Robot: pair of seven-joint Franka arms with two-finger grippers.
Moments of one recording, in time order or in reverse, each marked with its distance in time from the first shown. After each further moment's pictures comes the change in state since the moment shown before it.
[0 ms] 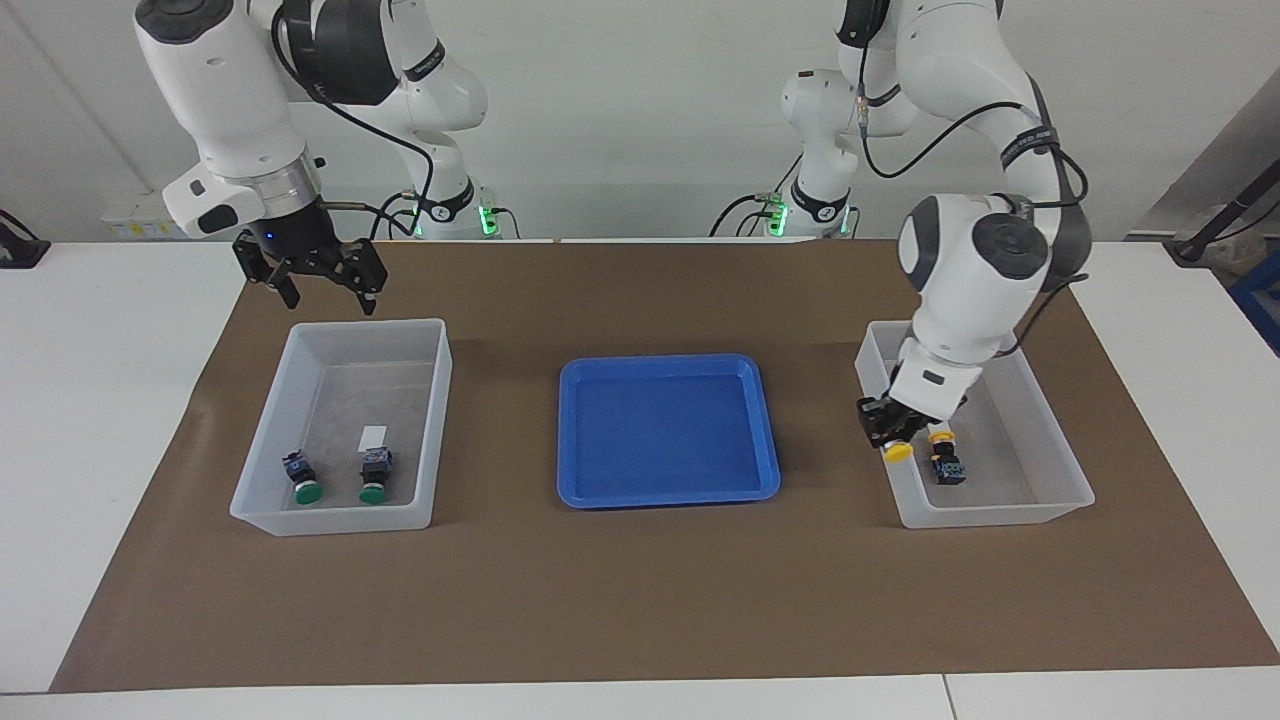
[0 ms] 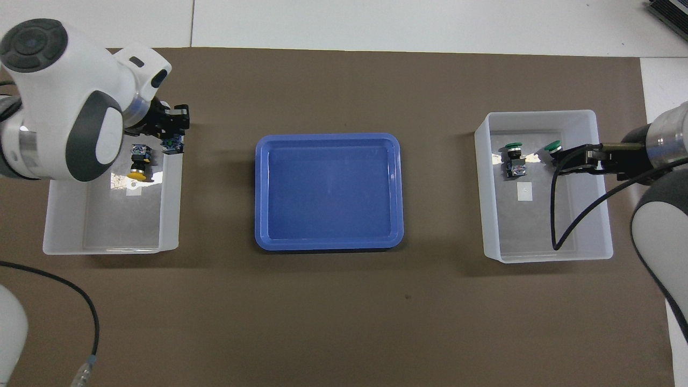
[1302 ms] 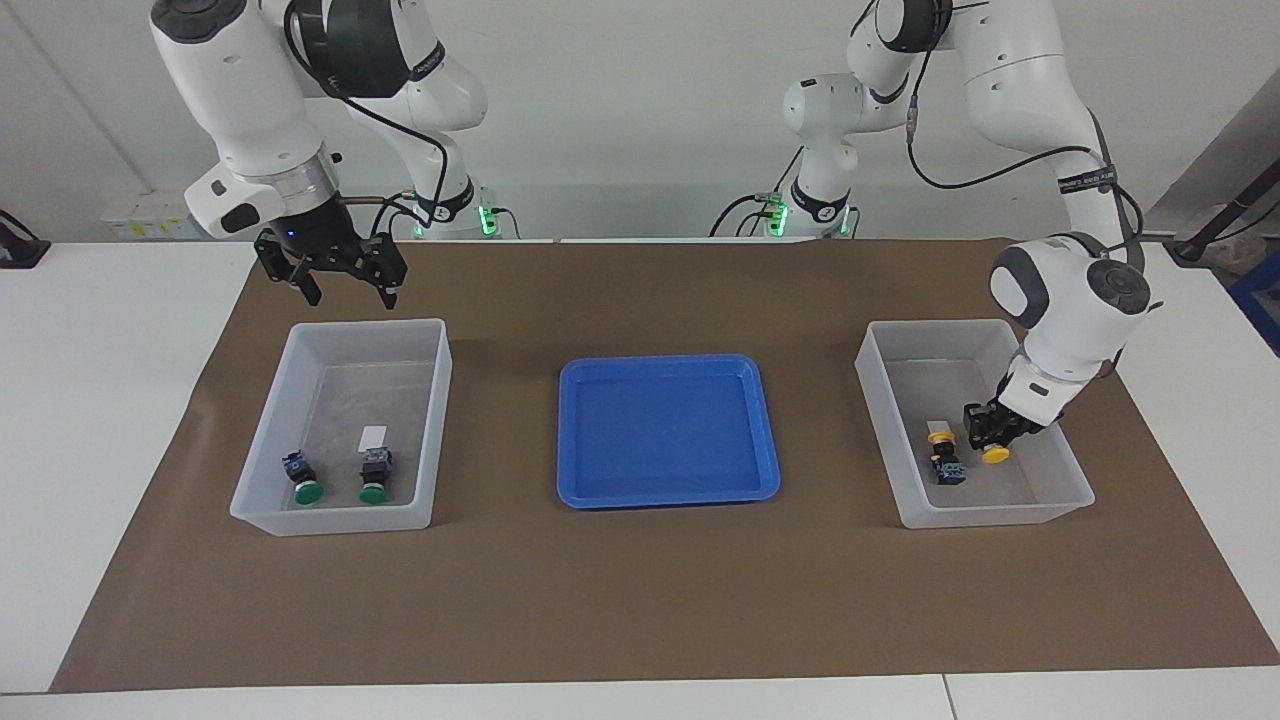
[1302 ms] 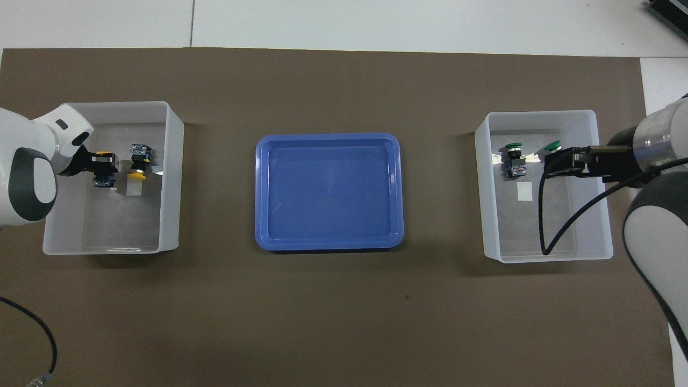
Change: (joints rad) left arm 0.242 -0.015 0.002 -0.345 -0.001 0.351 0.356; right arm 0.017 -0.001 0.007 0.005 0.039 -0.007 0.000
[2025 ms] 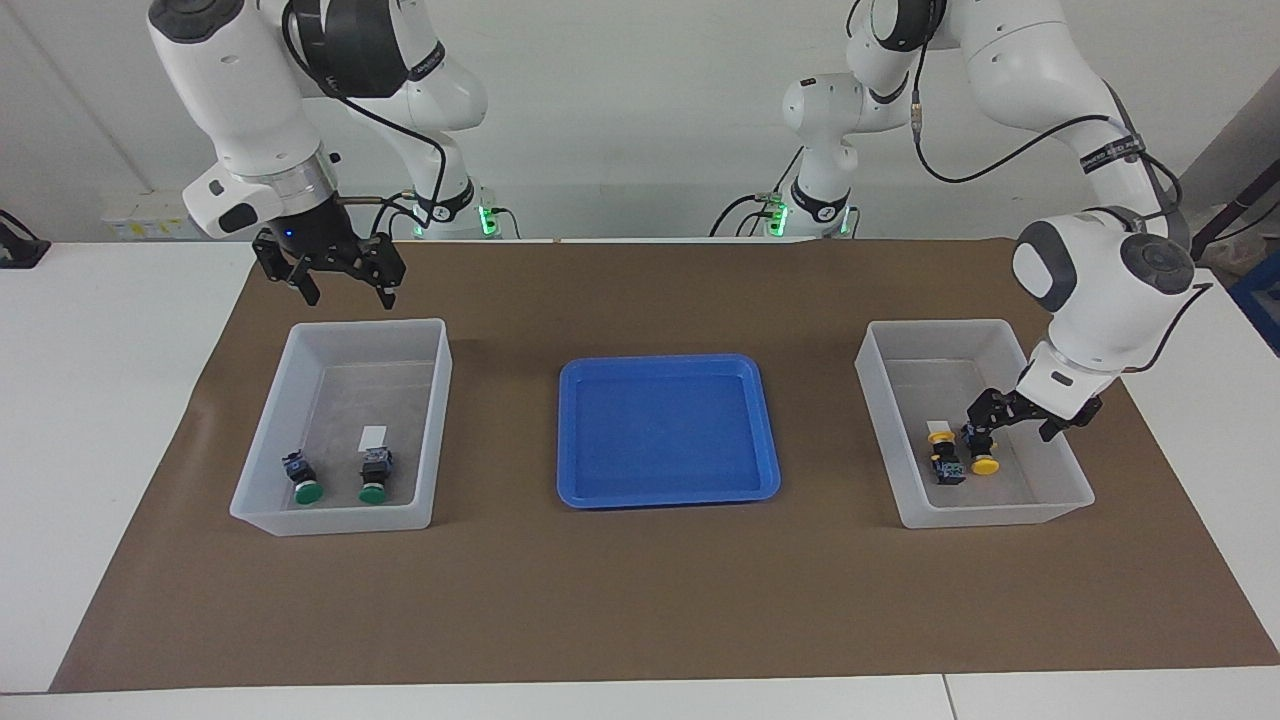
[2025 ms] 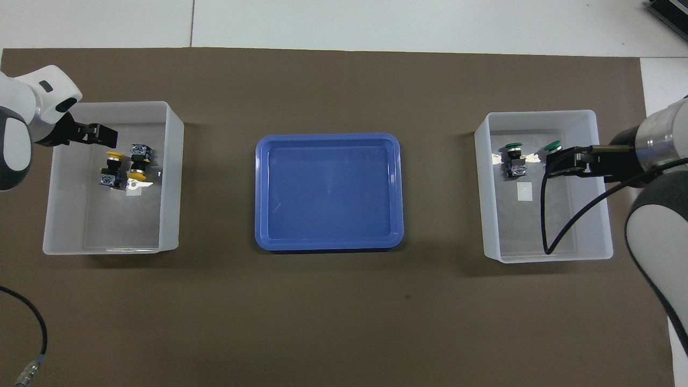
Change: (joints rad) left arm -0.052 -0.001 -0.018 0.282 0.039 -0.317 0.011; right arm -0.004 0.000 0.000 0.000 0.000 0.000 0.000
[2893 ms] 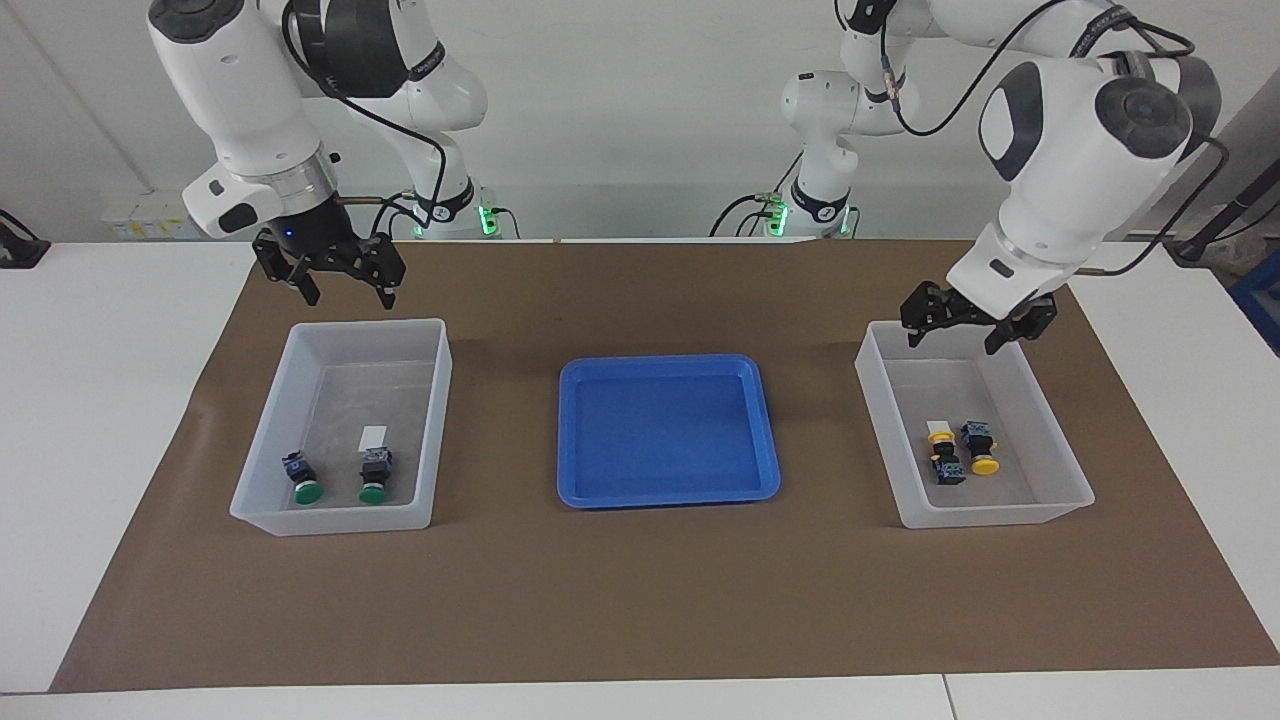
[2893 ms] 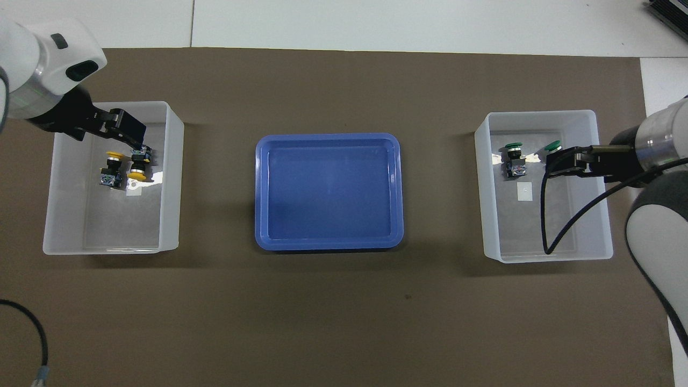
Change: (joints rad) left arm -0.181 -0.099 -0.016 0.317 -0.022 -0.521 -0.095; right arm 0.000 0.000 0.000 0.000 0.000 0.000 0.000
